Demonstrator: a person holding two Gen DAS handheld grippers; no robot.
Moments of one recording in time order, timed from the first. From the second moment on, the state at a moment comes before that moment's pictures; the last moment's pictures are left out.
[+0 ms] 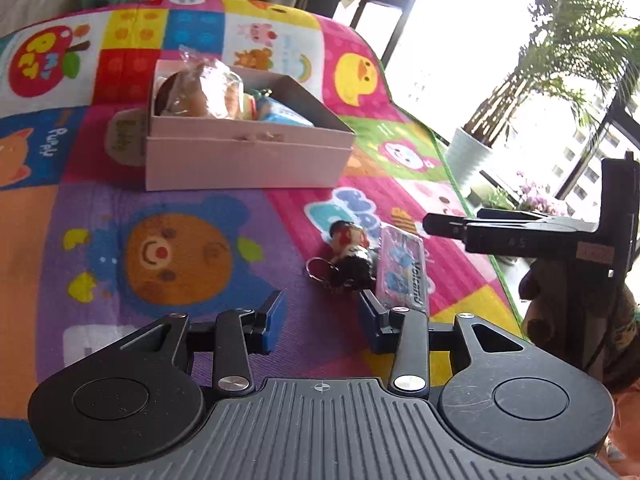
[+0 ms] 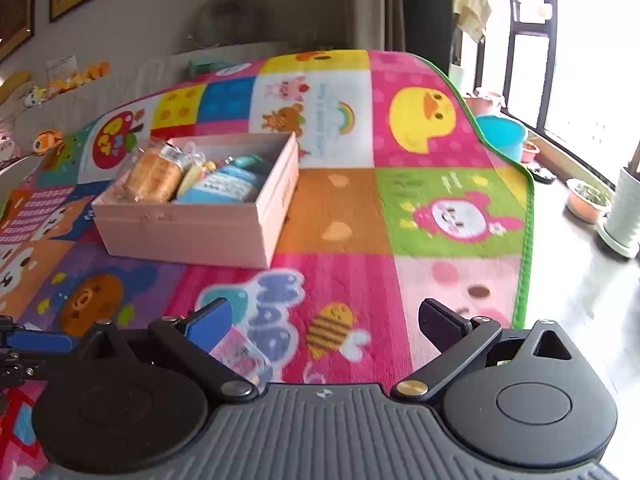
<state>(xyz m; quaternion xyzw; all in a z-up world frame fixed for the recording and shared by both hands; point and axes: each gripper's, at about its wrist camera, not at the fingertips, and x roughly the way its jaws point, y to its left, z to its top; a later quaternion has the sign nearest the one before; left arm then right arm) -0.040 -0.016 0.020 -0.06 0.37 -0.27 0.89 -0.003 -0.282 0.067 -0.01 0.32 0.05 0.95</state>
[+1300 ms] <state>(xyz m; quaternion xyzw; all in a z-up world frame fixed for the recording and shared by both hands) -0.028 -0.118 0.011 0.06 0.40 -0.27 0.87 -0.021 -0.337 0.028 0.18 0.32 0.00 0.93</state>
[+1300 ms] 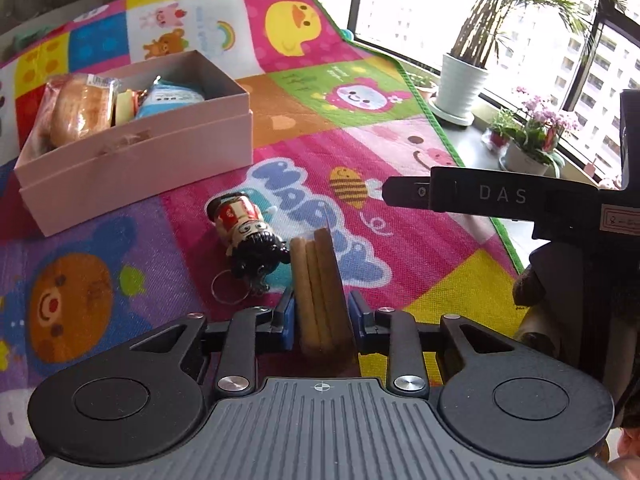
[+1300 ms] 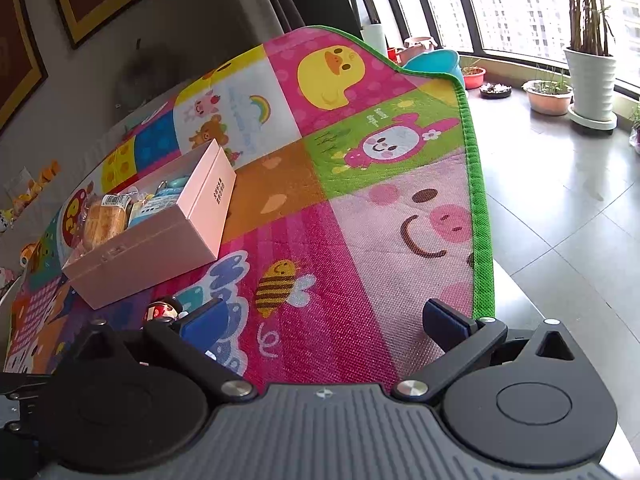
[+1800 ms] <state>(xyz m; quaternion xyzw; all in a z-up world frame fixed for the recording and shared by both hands) -0.054 0.033 0.013 -0.08 0.40 -0.09 0.91 -0.022 -0.240 0.046 -0.01 0.33 0.13 0.94</state>
